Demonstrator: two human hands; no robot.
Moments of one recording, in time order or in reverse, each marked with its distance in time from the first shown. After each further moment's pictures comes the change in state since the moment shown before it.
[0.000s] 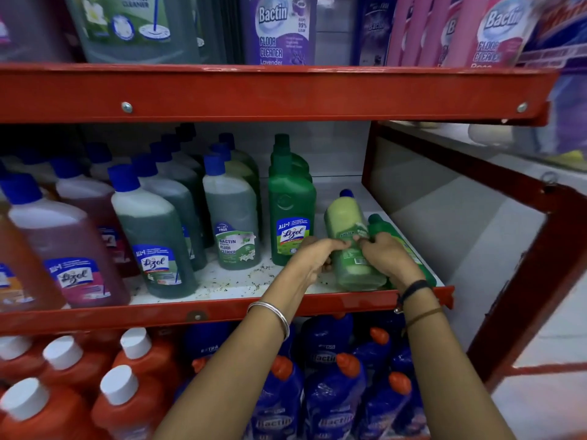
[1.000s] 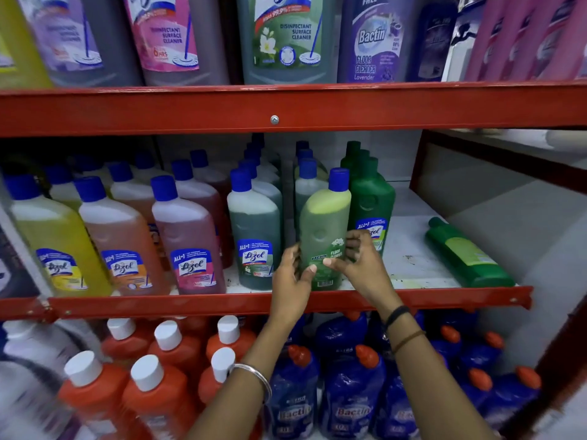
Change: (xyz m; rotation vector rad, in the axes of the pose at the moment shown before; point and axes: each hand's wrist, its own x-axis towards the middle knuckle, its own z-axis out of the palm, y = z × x) left_hand -0.075 -0.061 -0.169 0.099 0.281 0.597; right_hand -0.055 -0.073 0.148 0.423 -0.013 -0.355
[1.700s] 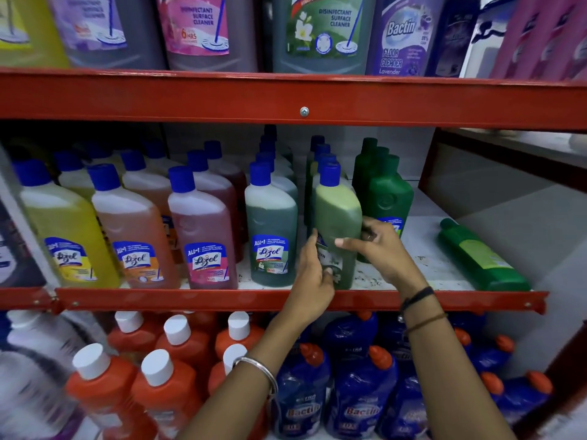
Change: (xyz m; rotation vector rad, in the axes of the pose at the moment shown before) left_hand -0.004 0.012 -0.010 0.214 -0.252 0.034; right_hand 0.016 -0.031 -0.002 0.093 -0.119 -0.022
